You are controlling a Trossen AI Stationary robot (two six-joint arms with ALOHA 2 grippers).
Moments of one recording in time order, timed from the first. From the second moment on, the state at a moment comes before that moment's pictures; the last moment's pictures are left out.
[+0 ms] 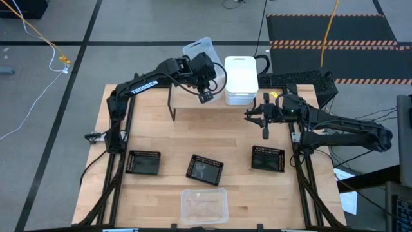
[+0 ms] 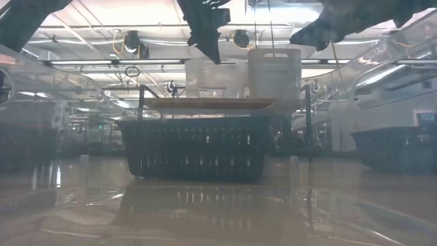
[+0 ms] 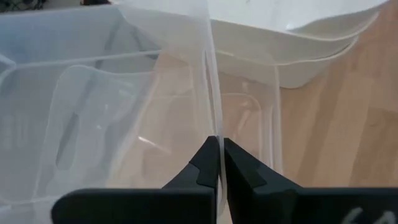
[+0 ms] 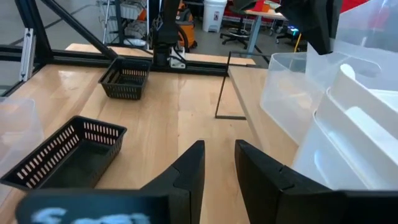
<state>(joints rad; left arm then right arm) 0.39 1.98 2.17 -1.11 -0.17 0.15 -0.31 0.76 0.60 -0.11 -0.19 -0.17</state>
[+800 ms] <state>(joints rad) 0.36 1.91 2.11 -1.20 -0.07 0.11 -0.31 0.75 0.60 -0.10 -0.19 -0.14</state>
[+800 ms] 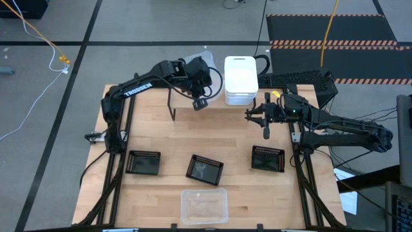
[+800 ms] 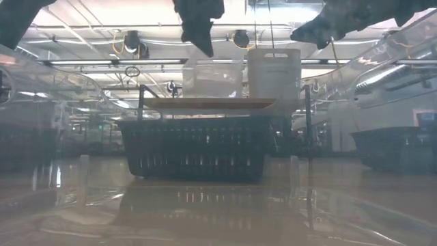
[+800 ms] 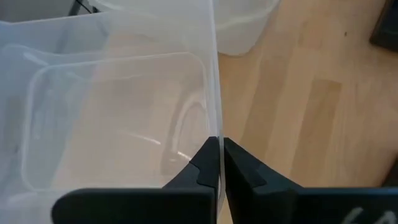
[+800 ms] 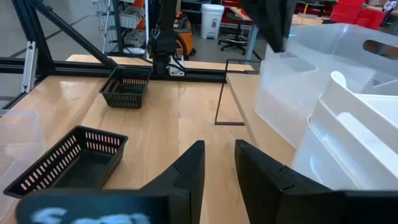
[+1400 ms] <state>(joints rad) 0.34 1.90 2.08 -1.25 0.06 0.44 -0.31 0.75 0.60 -0.09 -0.19 -0.14</state>
